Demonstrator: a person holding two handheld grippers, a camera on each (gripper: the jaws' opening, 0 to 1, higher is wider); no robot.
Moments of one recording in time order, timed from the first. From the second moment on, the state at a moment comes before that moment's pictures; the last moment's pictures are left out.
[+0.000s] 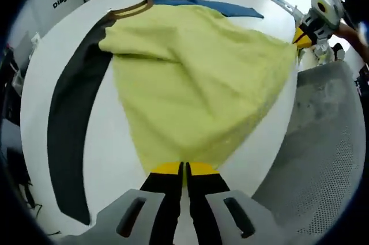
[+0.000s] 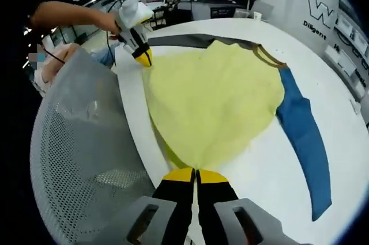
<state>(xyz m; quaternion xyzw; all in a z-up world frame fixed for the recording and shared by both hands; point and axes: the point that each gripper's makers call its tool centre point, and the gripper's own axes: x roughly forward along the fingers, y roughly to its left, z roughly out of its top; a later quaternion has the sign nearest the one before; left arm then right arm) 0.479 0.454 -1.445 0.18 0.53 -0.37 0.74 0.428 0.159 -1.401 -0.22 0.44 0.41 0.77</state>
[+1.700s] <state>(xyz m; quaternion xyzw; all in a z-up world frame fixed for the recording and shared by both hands) 0.539 0.585 -1.445 0.09 0.49 -0.21 0.84 0.438 0.142 -1.395 -0.20 0.45 0.40 0.78</state>
